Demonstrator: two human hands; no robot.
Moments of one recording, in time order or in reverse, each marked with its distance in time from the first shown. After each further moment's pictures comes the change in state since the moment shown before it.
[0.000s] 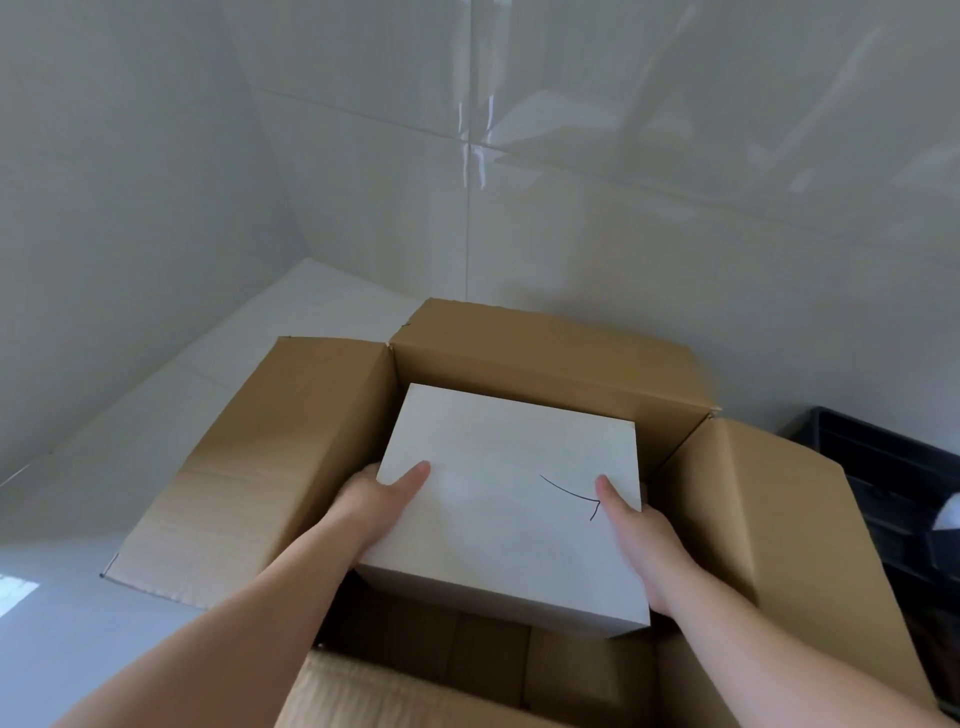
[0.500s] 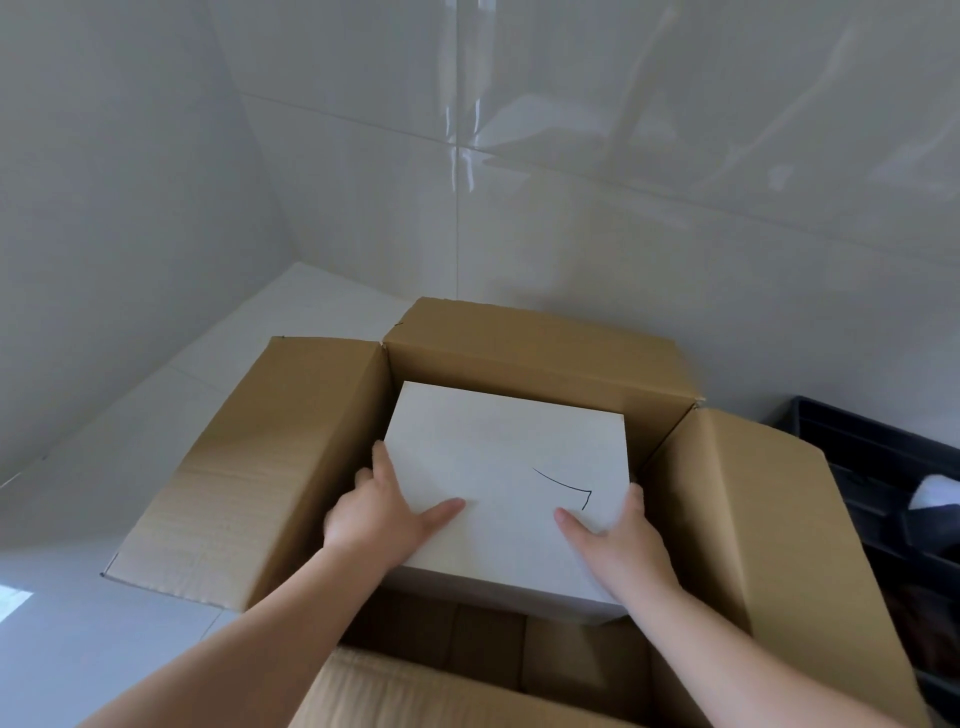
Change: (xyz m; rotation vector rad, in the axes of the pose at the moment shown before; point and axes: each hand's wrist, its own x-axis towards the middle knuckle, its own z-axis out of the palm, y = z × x) left_hand -0.024 -0.003 0.016 0.829 0.192 0.185; right_hand -0.037 0.014 0.011 -0.542 0.208 -0.289
